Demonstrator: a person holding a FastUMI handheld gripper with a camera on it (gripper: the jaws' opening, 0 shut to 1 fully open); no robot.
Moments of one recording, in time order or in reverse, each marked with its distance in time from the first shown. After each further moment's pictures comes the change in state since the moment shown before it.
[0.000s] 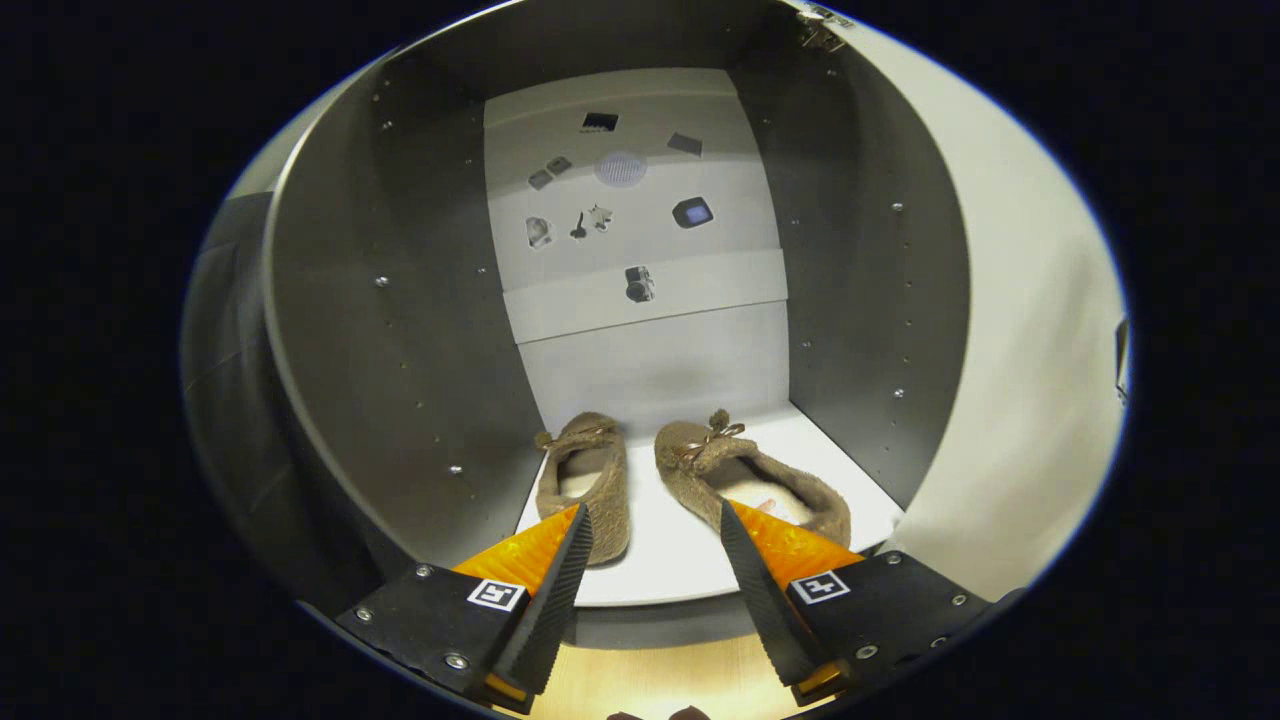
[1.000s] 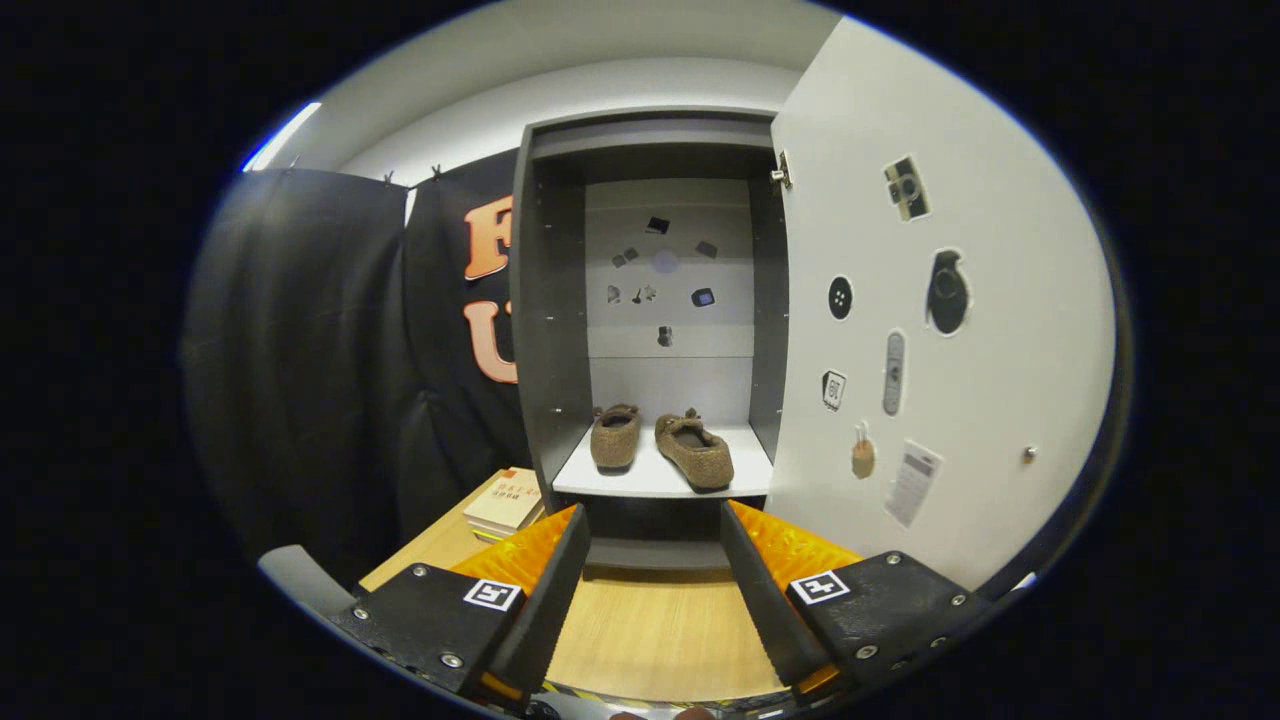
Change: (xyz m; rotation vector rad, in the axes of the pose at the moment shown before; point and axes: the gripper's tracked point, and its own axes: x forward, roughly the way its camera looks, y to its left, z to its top) arm -0.276 -0.068 -0.010 -0.218 -0.107 0.130
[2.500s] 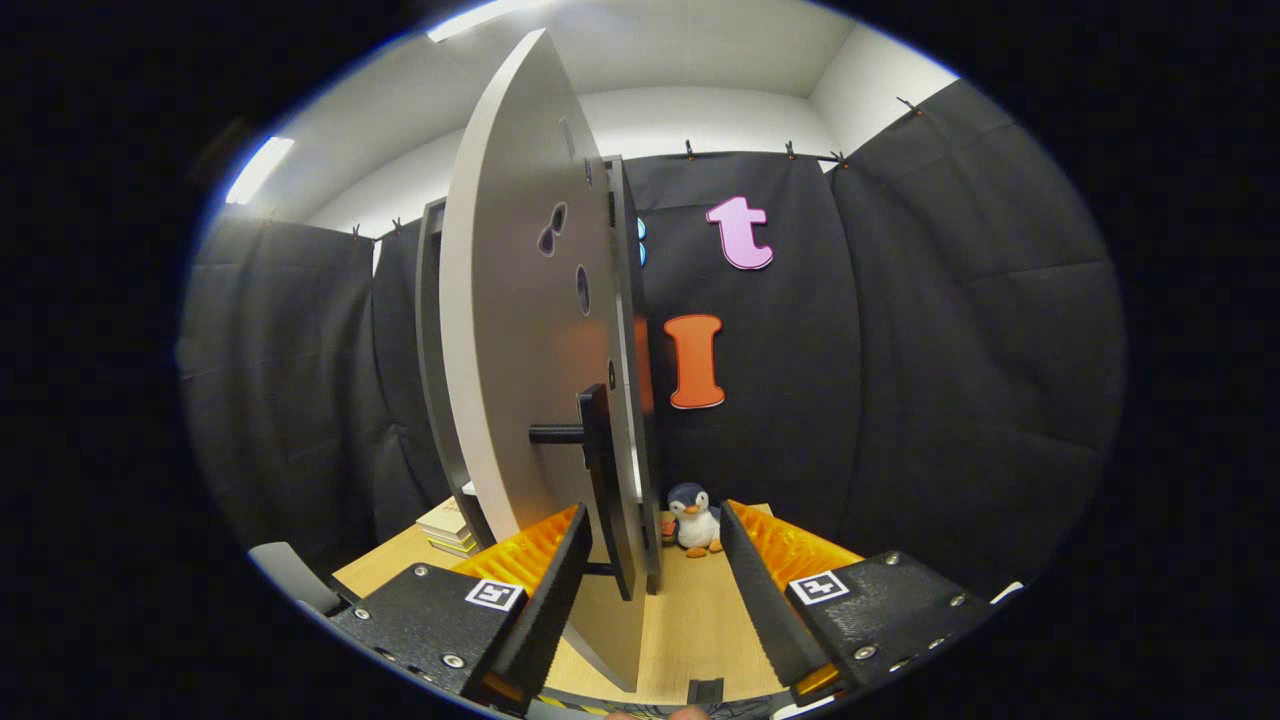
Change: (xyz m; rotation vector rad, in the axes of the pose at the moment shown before) arm -0.040 -0.198 -0.015 0.126 -0.106 -0.042
